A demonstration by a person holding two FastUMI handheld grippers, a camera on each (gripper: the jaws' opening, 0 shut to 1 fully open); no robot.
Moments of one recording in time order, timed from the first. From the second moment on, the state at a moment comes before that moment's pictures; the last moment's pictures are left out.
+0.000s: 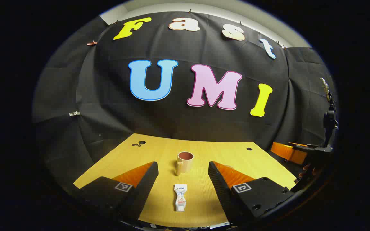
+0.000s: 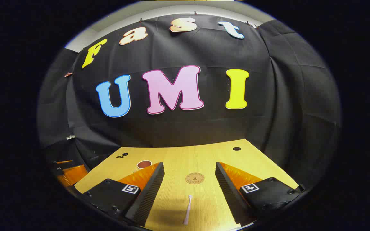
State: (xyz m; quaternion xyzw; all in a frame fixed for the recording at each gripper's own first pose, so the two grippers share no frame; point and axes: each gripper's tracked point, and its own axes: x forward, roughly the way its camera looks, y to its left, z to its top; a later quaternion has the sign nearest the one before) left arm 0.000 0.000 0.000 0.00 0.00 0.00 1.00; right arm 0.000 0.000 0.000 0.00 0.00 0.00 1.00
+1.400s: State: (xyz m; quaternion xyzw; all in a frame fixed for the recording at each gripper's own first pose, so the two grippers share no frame) left arm 0.058 0.008 -0.078 -0.01 0.13 0.00 0.99; right arm 0.035 -0.055 -0.064 0.02 0.13 -0.04 0.99
